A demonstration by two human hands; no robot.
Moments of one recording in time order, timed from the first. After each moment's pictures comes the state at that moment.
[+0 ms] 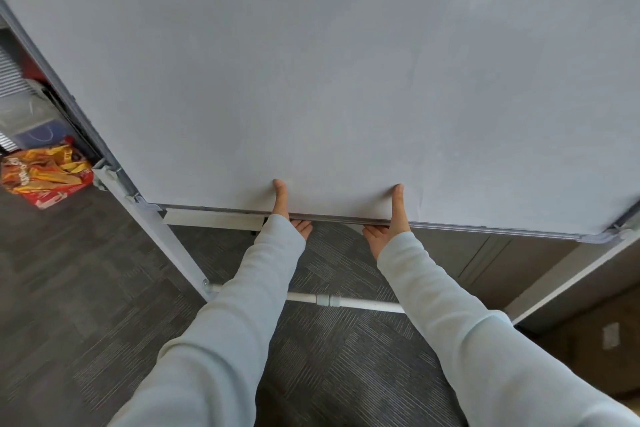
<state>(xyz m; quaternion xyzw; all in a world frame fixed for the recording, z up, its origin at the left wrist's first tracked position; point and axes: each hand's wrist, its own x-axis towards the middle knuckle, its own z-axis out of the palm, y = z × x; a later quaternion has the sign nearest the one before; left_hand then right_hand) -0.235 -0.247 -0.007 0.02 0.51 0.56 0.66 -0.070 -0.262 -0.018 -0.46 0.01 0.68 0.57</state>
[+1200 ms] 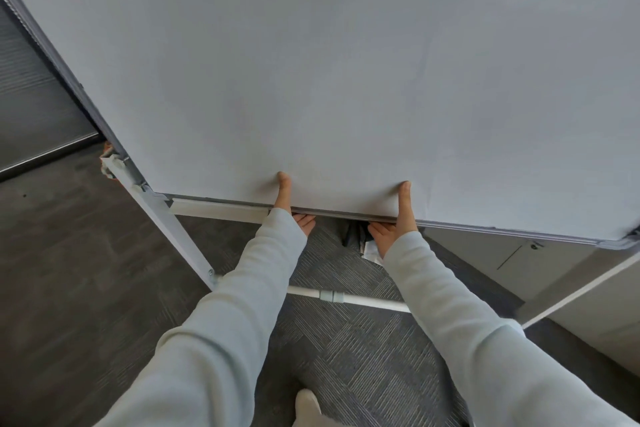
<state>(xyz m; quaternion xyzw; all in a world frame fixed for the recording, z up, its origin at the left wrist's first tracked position) -0.688 -0.142 -0.019 0.01 0.51 0.59 0.63 -0.513 -0.139 -0.026 -0.47 -0.03 0.70 0.54</state>
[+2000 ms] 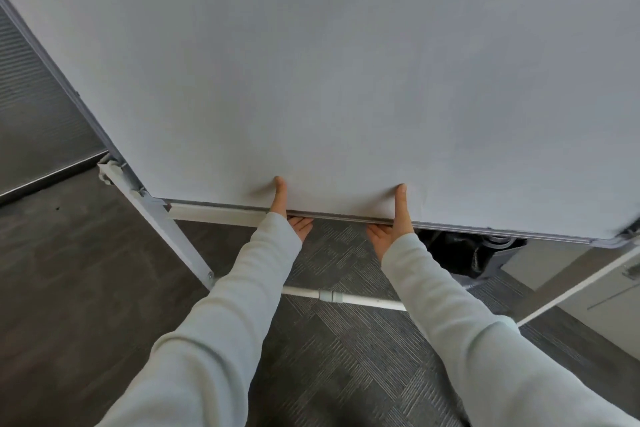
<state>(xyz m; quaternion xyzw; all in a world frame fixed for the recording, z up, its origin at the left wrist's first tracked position) -1.018 -0.023 -0.017 0.00 0.49 0.59 0.64 -0.840 -0.011 -0.028 -0.46 -0.03 0.72 0.52</state>
